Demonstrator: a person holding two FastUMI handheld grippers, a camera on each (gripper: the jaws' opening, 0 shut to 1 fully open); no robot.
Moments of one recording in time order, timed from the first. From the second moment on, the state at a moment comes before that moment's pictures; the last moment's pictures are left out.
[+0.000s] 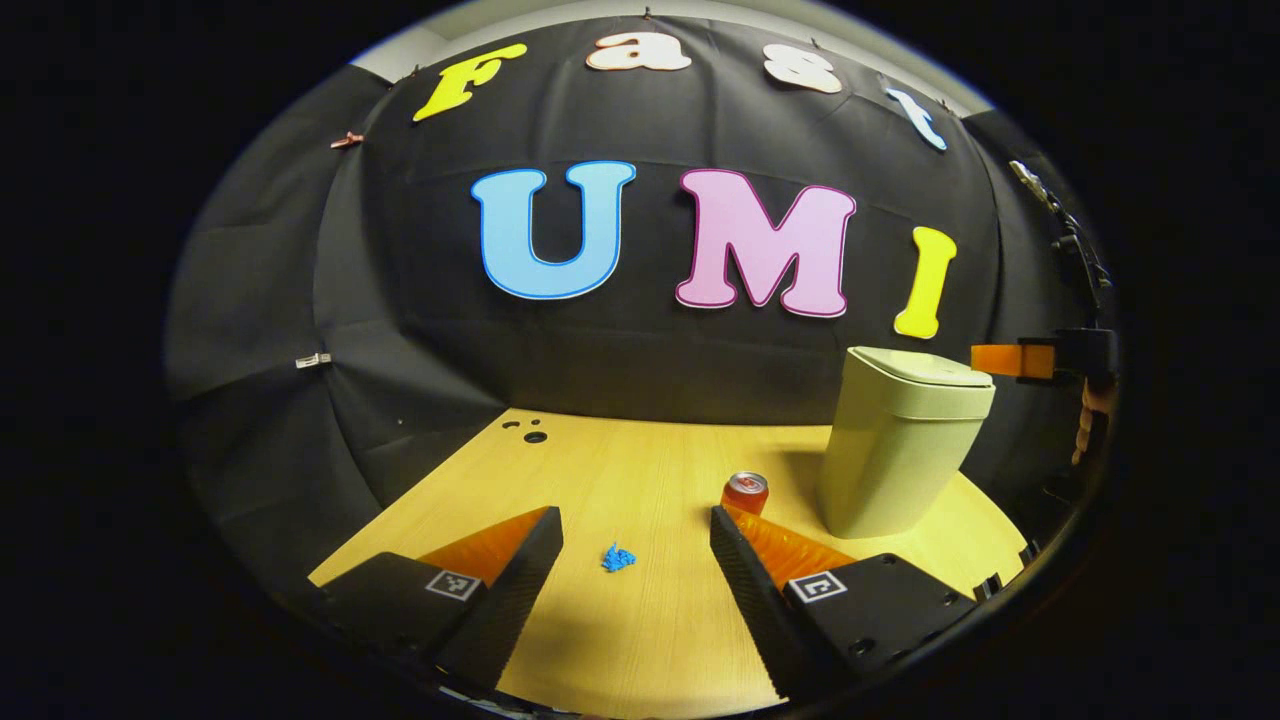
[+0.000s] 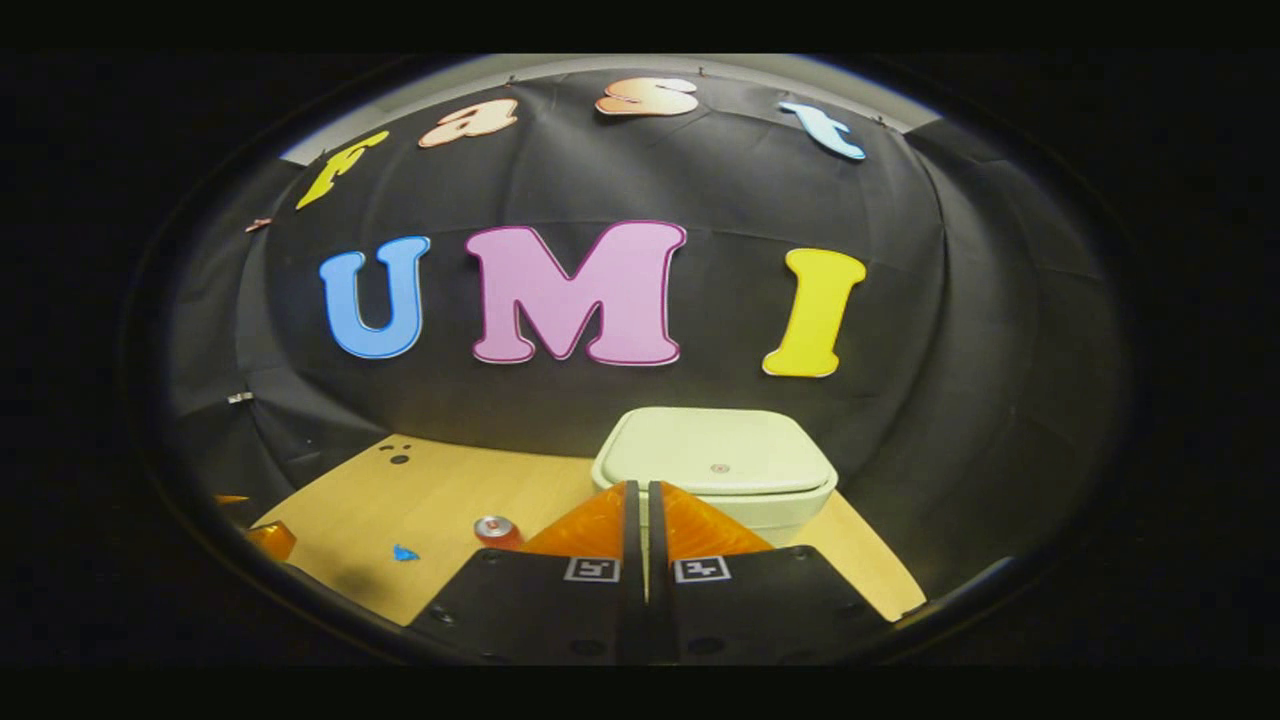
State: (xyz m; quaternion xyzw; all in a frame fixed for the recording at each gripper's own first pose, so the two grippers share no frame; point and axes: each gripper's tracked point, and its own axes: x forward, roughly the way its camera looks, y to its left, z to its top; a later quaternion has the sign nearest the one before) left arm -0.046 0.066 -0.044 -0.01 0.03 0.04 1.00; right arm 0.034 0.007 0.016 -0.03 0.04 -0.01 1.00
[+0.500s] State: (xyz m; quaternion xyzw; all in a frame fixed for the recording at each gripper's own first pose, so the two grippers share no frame) left arm -0.066 0.095 -0.060 0.00 0.03 0.02 1.00; right arm -0.020 0.054 -0.015 -0.02 0.07 0.00 1.00
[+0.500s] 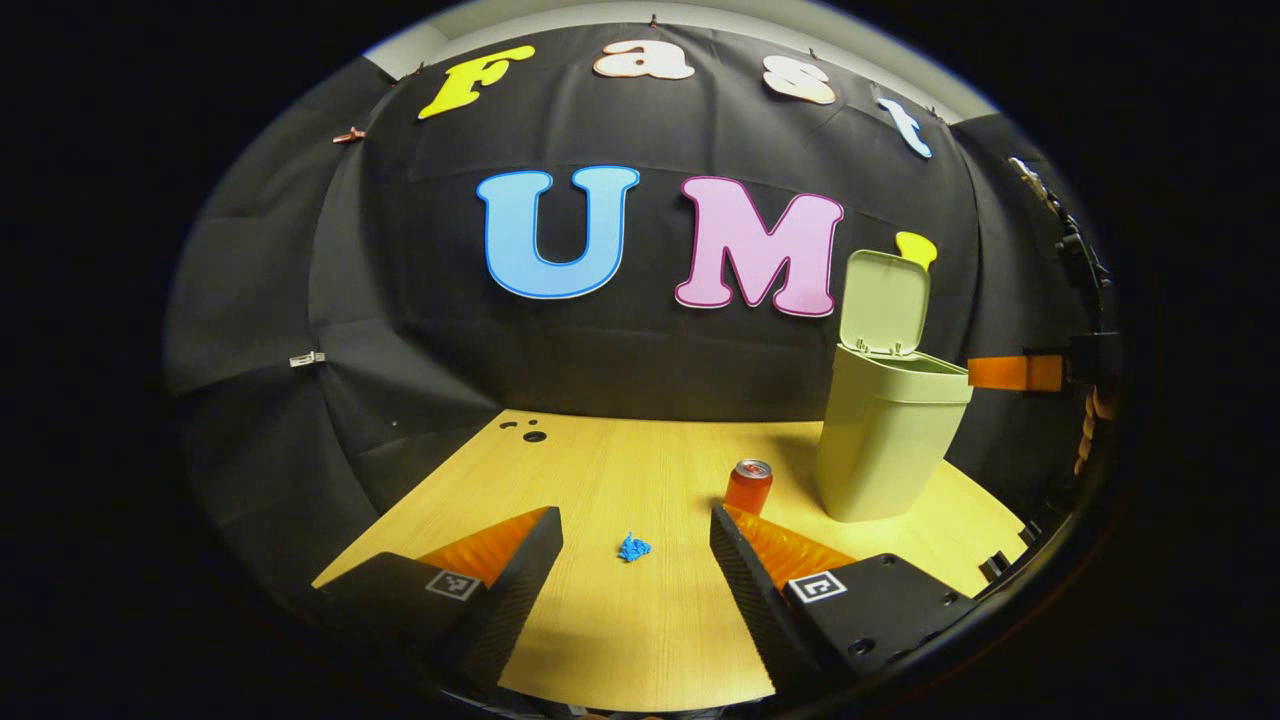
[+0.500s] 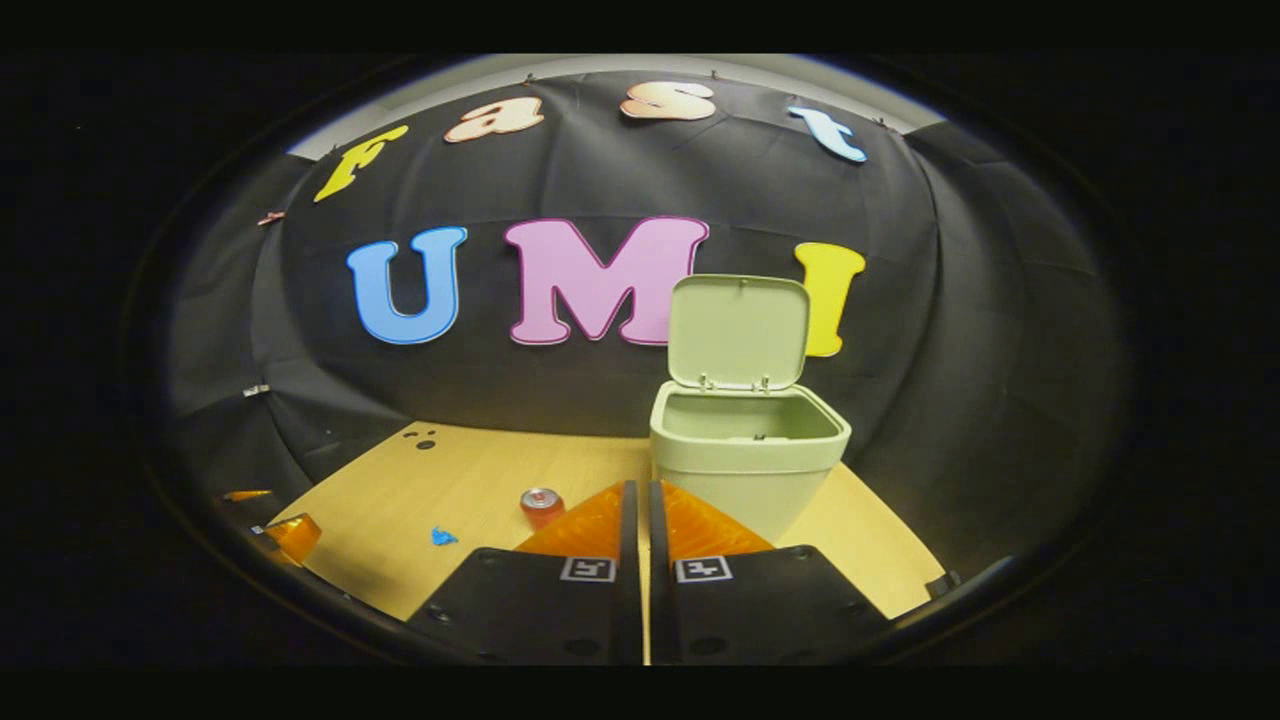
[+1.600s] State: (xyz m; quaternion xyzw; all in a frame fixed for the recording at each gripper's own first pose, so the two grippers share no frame) left arm 0.081 0.118 -0.173 -0.02 0.18 0.02 0.98; right arm 0.033 0.042 -0.094 -0.01 0.18 0.05 0.98
